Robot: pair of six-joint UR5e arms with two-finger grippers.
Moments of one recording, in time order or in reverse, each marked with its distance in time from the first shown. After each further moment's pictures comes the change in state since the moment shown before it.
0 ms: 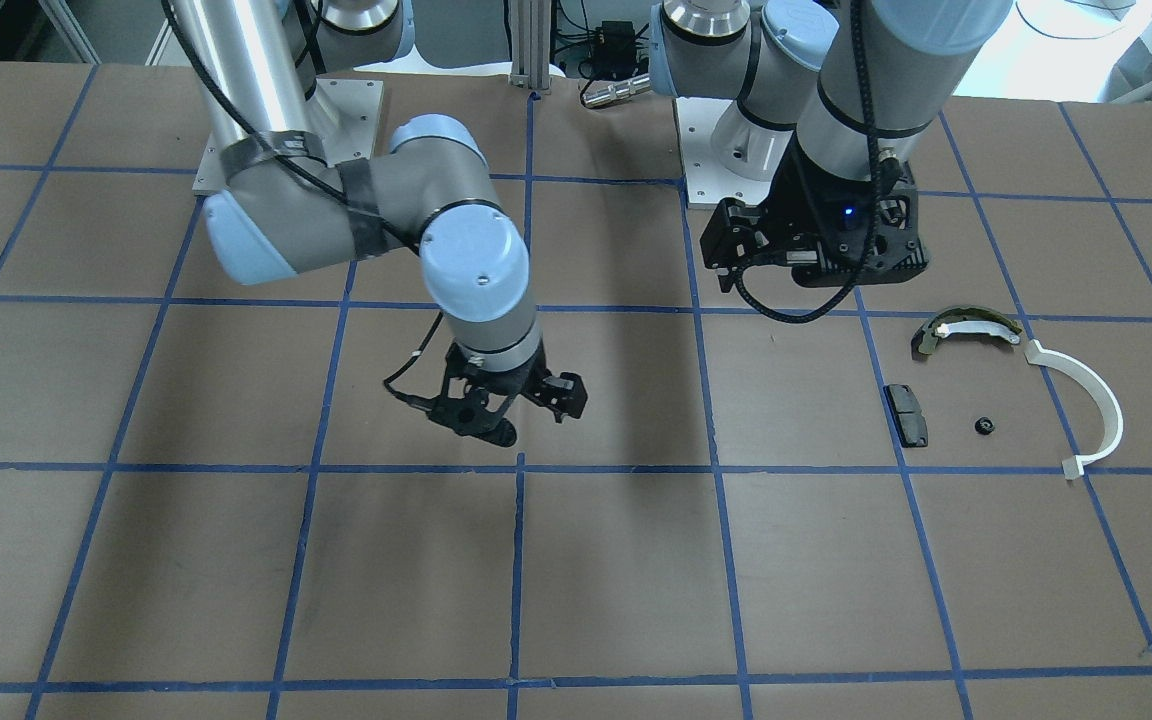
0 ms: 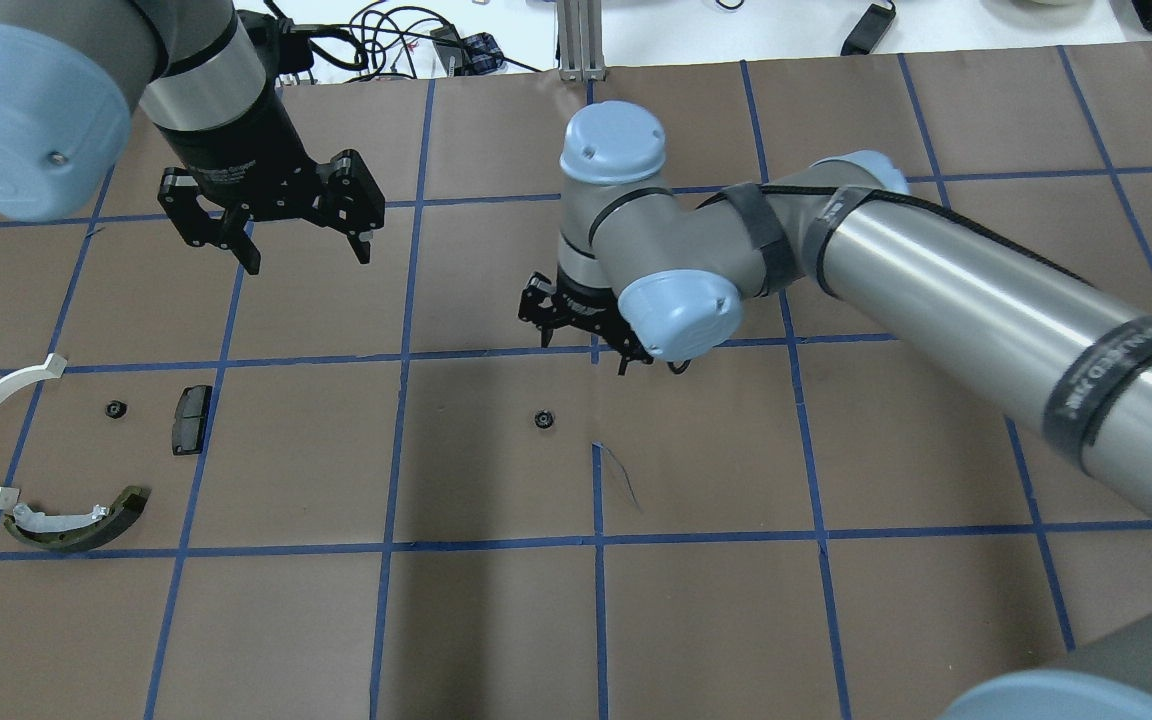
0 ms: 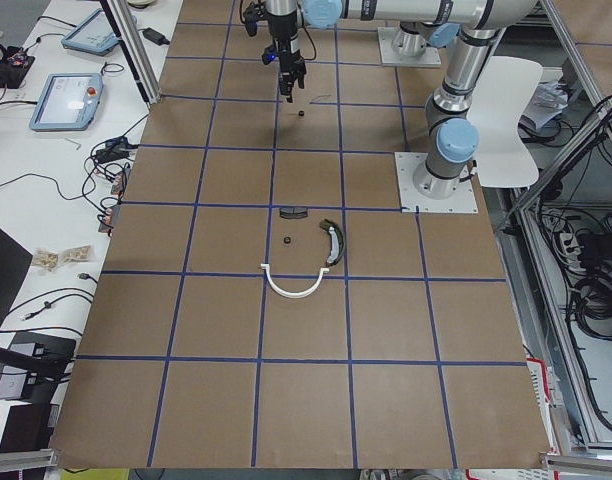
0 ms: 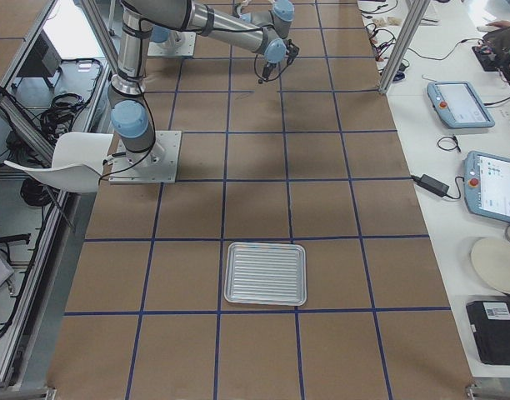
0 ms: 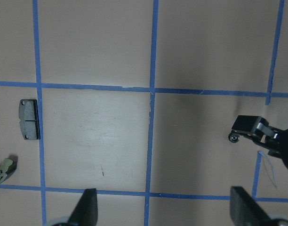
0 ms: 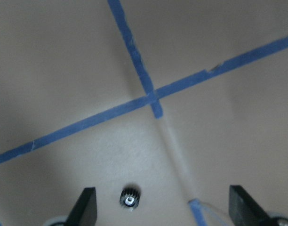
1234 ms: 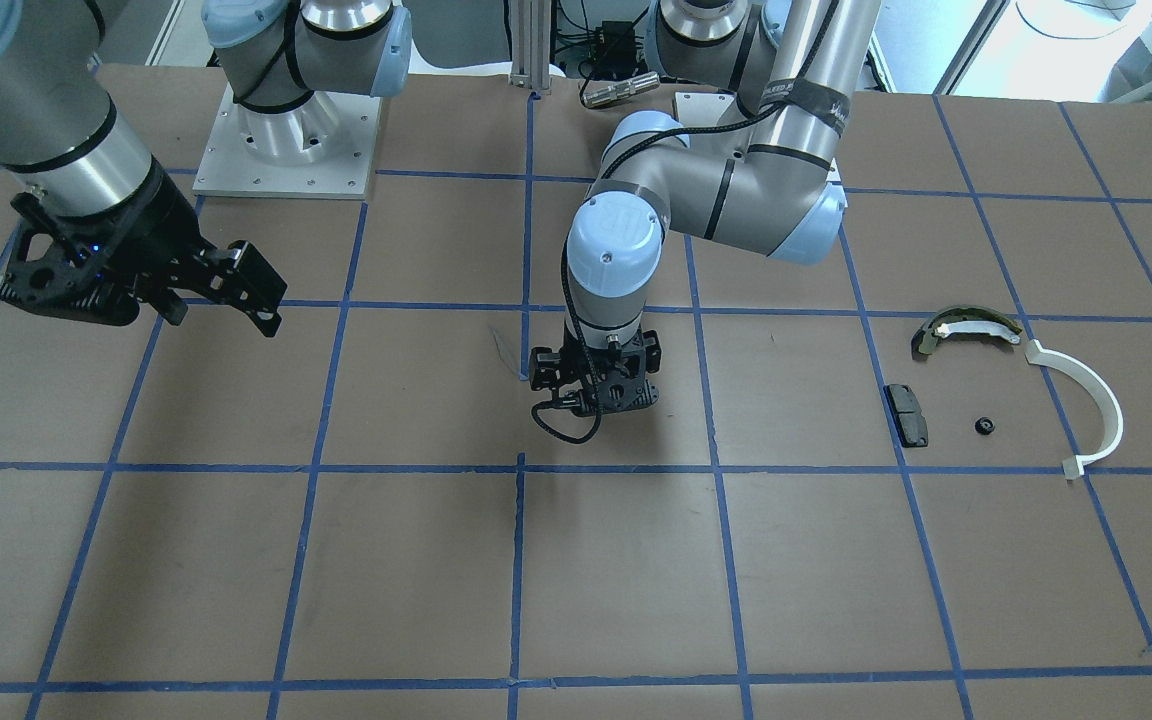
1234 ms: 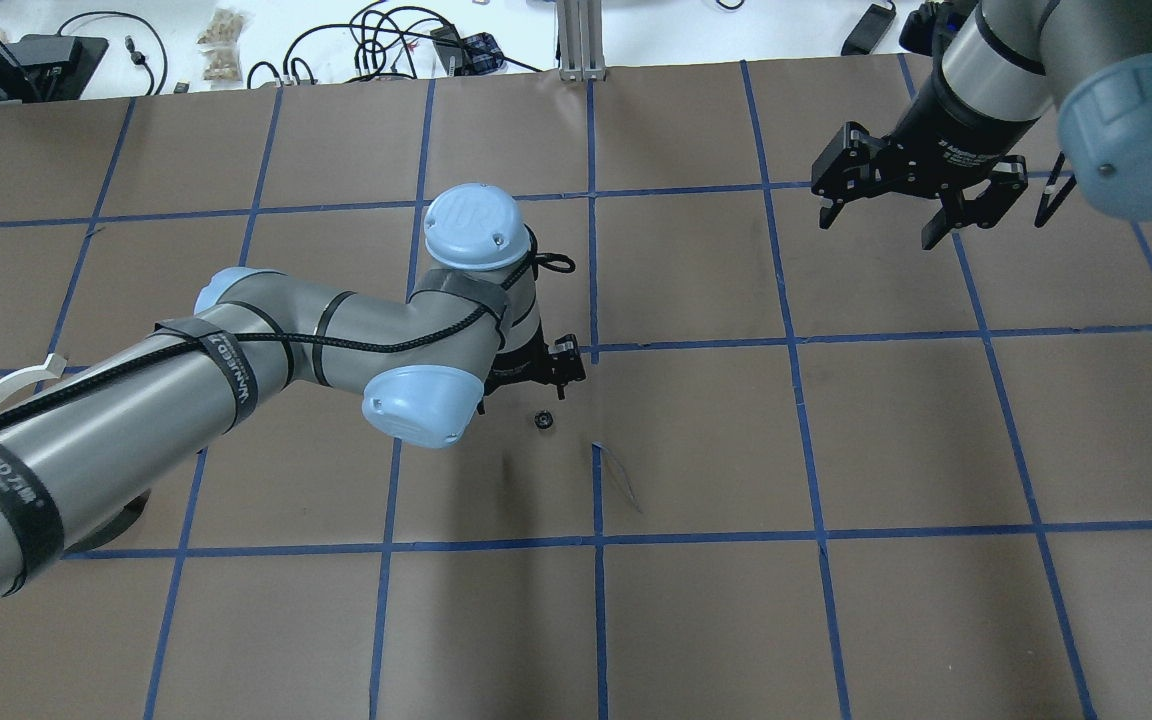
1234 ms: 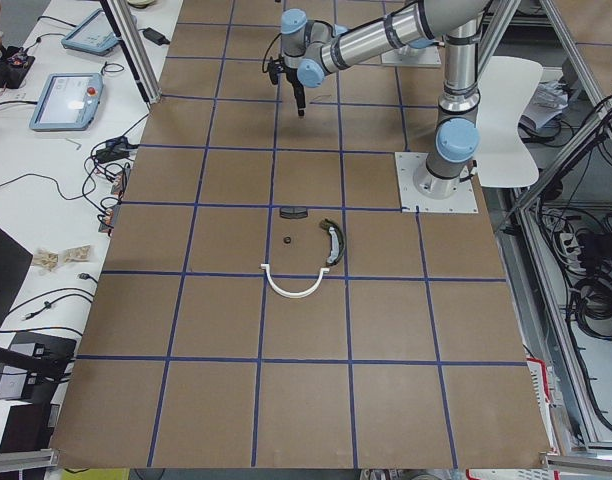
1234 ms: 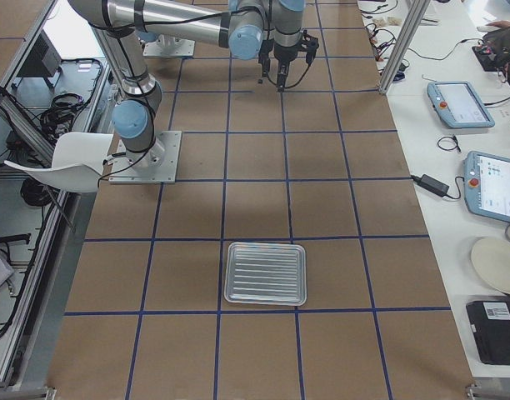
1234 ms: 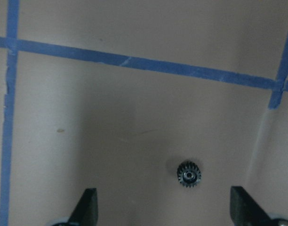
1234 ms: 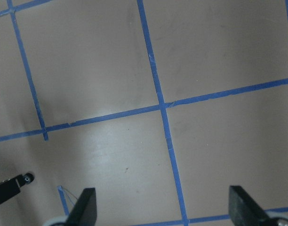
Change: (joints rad) left arm -0.259 -0.308 -0.341 0.665 -0.026 -0.328; right arm -0.418 -0.391 0.005 0.355 -0.014 -0.588
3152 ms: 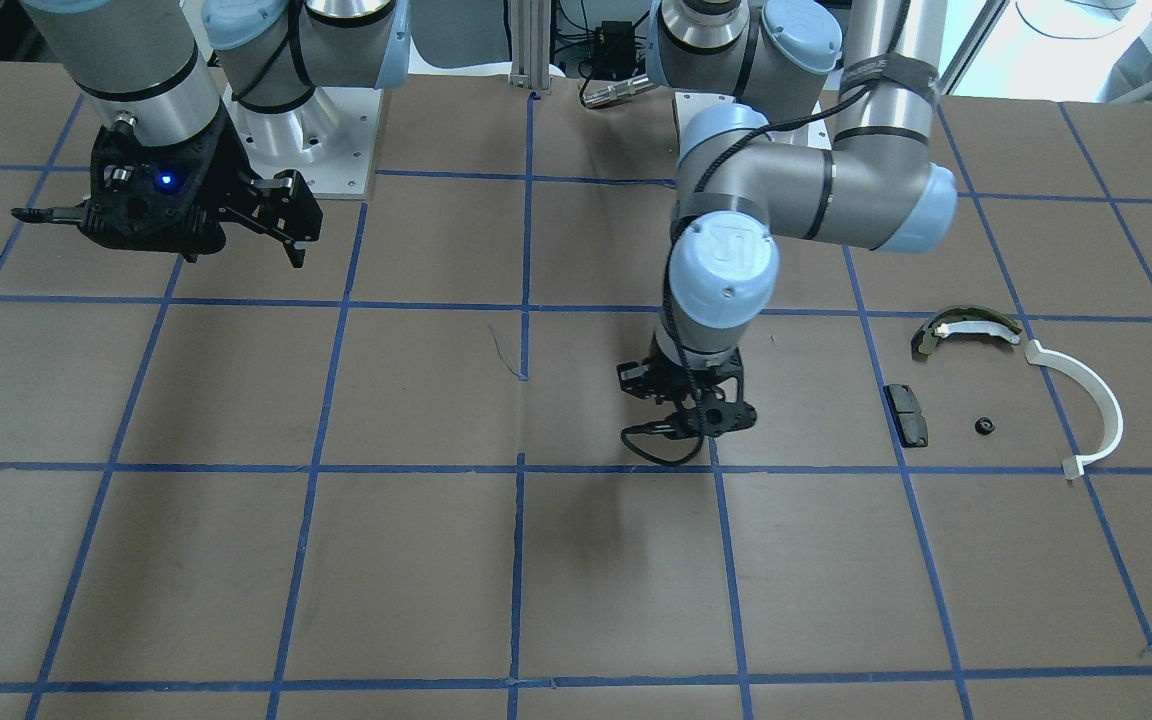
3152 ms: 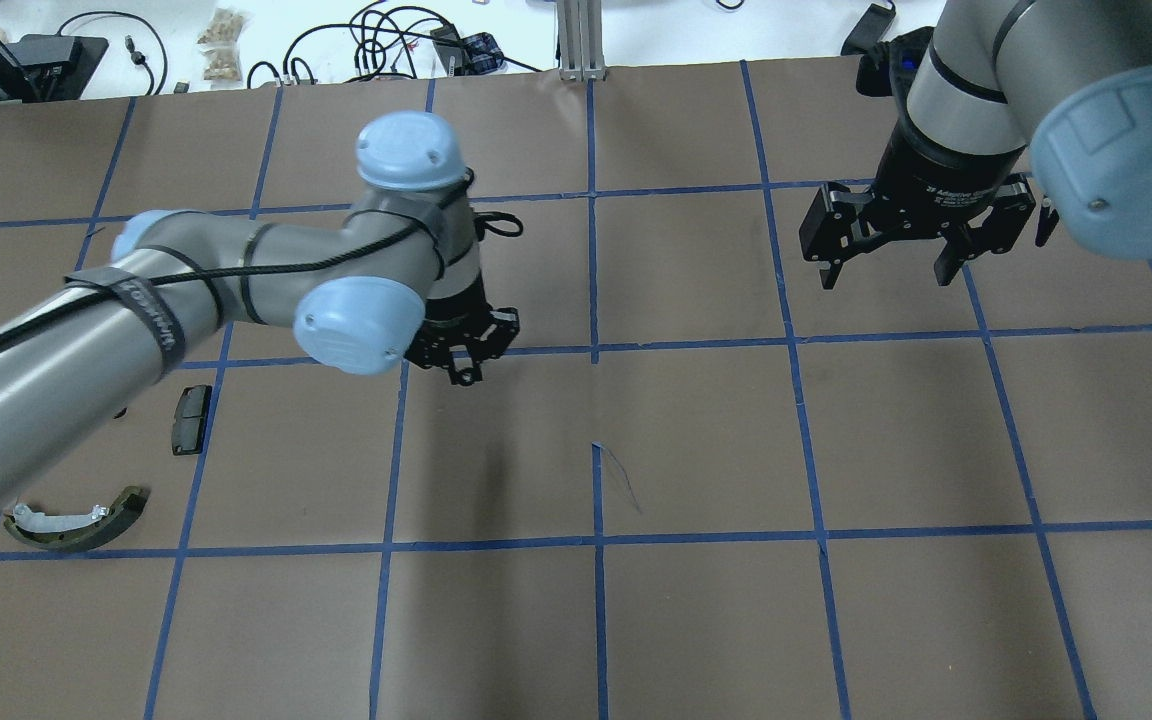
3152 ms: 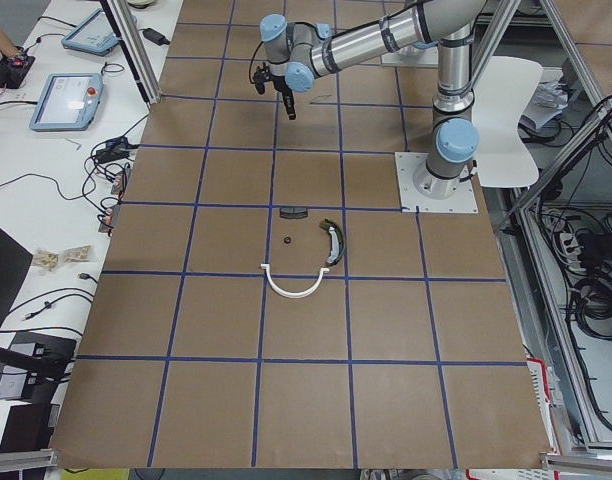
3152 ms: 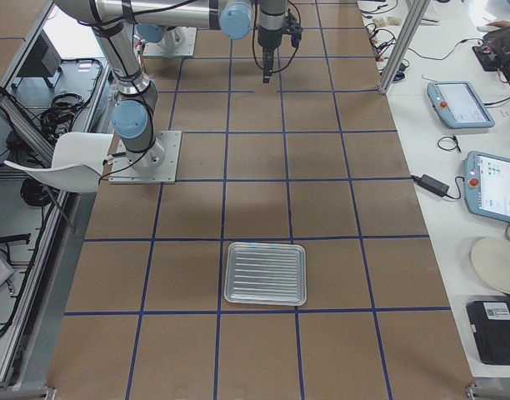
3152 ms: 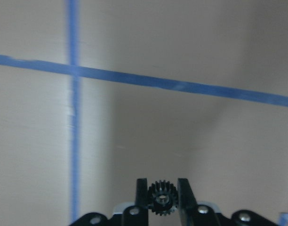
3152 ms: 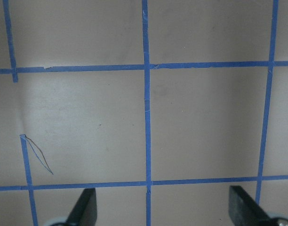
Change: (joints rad) left arm 0.218 0.075 0.099 -0.275 0.035 0.229; right arm 0.106 -0.046 -0.002 0.100 -0.161 -0.078
